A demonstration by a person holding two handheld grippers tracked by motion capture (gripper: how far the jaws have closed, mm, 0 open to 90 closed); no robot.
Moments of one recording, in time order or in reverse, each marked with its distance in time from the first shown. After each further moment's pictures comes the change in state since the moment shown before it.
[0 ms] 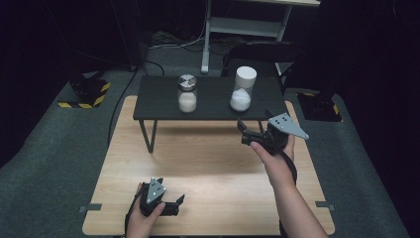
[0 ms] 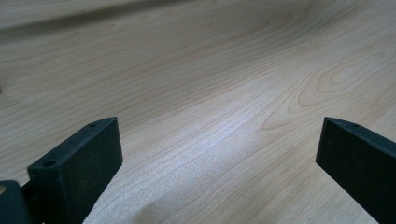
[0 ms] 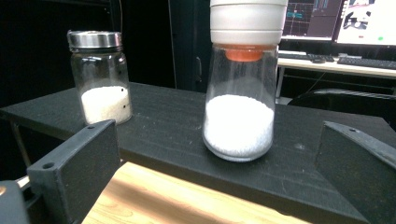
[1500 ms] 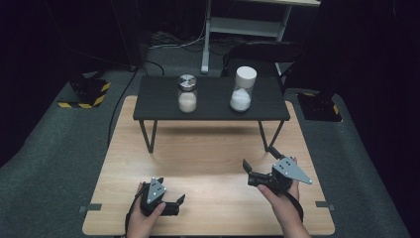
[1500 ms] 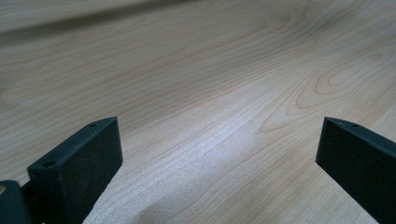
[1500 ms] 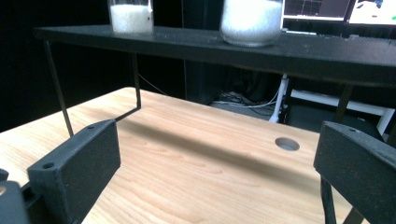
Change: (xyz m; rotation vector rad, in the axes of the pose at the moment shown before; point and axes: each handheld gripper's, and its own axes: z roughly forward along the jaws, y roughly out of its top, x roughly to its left) left arm 0.000 0.000 0.001 -0.006 -0.005 0.007; right arm 0.002 -0.080 -0.063 0.051 0.033 -0.027
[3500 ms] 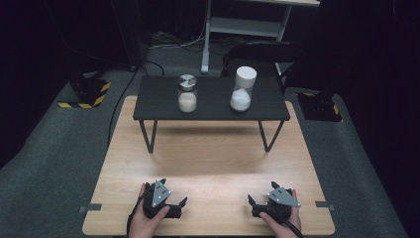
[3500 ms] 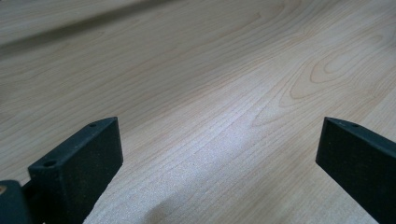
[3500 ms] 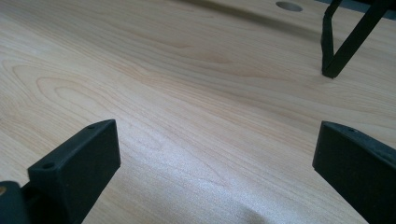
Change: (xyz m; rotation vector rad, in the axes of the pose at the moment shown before) left arm -0.013 0.003 0.001 0.018 0.015 0.086; right arm 0.004 -0.063 -0.021 0.364 -0.049 -0.078
